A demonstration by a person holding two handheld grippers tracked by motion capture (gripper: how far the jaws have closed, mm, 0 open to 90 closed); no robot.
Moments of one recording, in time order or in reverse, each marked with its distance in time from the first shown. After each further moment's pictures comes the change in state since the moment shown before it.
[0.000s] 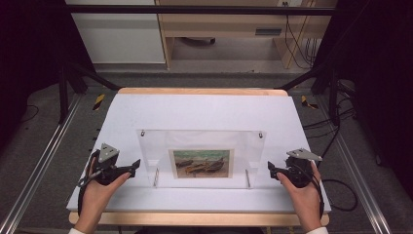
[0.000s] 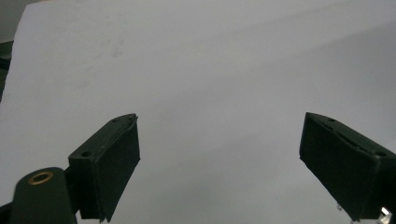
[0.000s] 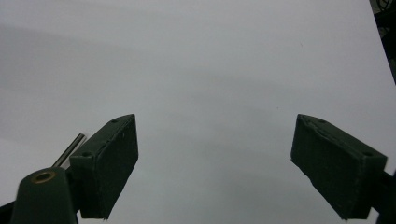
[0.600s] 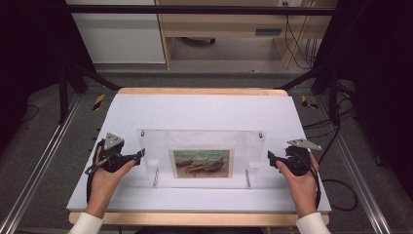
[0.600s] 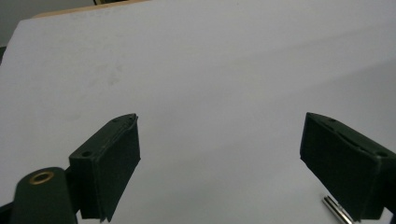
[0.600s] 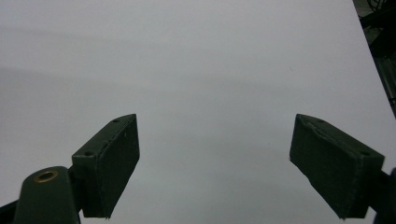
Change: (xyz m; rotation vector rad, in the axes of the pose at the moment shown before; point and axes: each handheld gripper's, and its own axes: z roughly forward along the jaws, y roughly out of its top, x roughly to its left) left arm 0.007 0.021 0.029 -0.046 -0.008 -0.046; right arm -0.008 0.022 0.017 -0.031 -0.012 0.057
